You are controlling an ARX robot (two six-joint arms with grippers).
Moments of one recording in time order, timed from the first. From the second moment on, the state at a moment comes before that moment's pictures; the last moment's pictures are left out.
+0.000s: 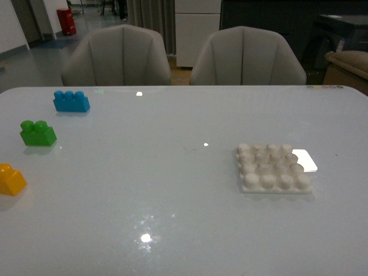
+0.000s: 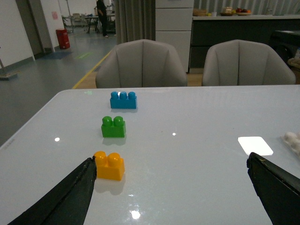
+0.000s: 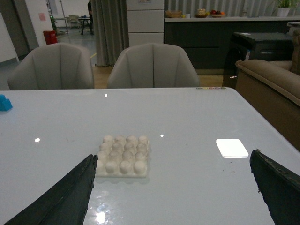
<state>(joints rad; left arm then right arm) 0.00 0.01 0.01 0.00 0.00 -0.01 0.00 0.00 0.01 0.00 0.00 0.00</state>
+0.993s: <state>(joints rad) 0.00 0.01 0.01 0.00 0.00 -0.01 0.03 0.41 0.13 0.28 0.22 -0.12</state>
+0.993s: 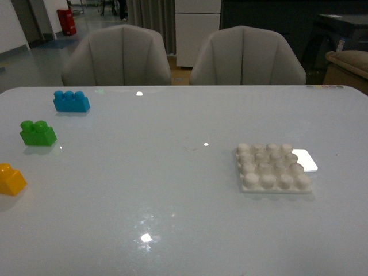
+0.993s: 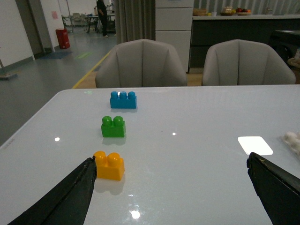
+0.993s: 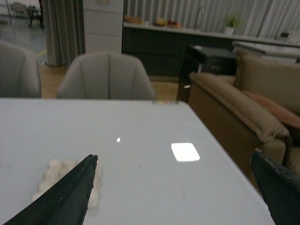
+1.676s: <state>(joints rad) 0.00 0.01 0.01 0.00 0.00 -0.01 -0.02 1.93 1.08 0.17 0.02 0.04</state>
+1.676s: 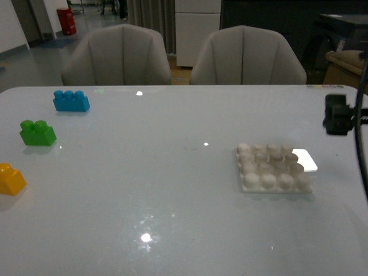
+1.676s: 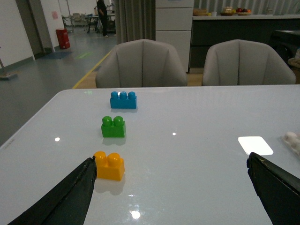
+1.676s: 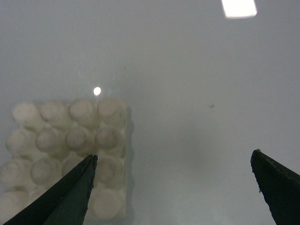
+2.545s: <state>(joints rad) 0.00 0.01 0.01 0.00 0.00 -0.01 0.05 2.27 1.36 -0.02 -0.10 0.15</state>
